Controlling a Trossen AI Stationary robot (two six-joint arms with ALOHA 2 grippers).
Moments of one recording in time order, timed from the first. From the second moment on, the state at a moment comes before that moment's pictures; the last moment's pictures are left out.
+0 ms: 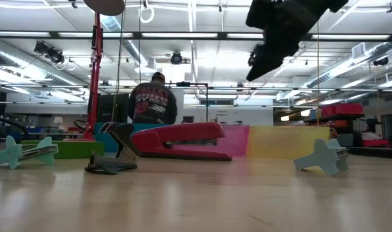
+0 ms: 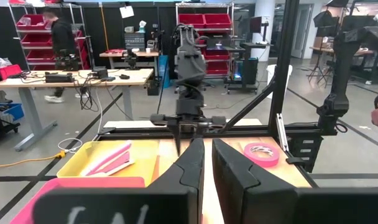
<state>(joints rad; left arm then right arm) 0.00 0.39 0.79 -0.39 0.00 0.00 0.05 1.37 0.97 -0.47 0.08 0.08</state>
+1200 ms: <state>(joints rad) 0.00 0.39 0.79 -0.39 0.00 0.00 0.37 1.37 0.73 -0.35 0.03 0.57</state>
